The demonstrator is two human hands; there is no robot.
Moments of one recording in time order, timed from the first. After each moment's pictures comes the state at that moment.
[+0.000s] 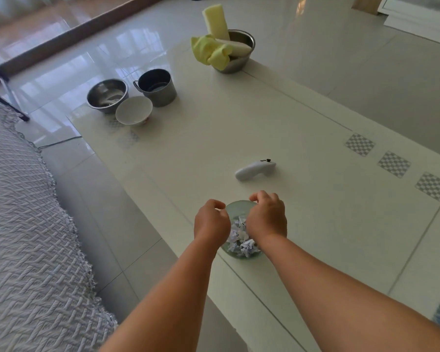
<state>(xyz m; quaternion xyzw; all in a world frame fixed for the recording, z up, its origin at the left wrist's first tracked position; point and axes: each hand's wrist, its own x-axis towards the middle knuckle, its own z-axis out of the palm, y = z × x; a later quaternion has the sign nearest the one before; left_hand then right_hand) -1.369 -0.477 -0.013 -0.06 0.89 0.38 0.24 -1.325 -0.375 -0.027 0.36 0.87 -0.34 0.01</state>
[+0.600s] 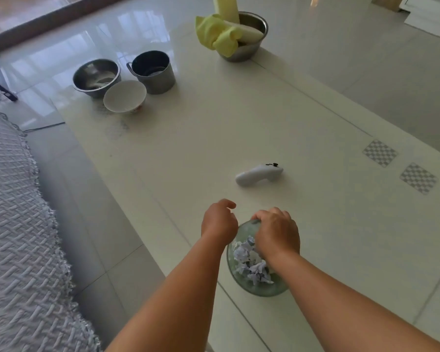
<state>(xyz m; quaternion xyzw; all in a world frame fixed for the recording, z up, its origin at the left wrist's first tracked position) -1.412 -0.443 -0.086 -0.03 0.90 0.34 0.28 -1.337 -0.345 -0.070 0.27 0.93 -0.22 0.09</state>
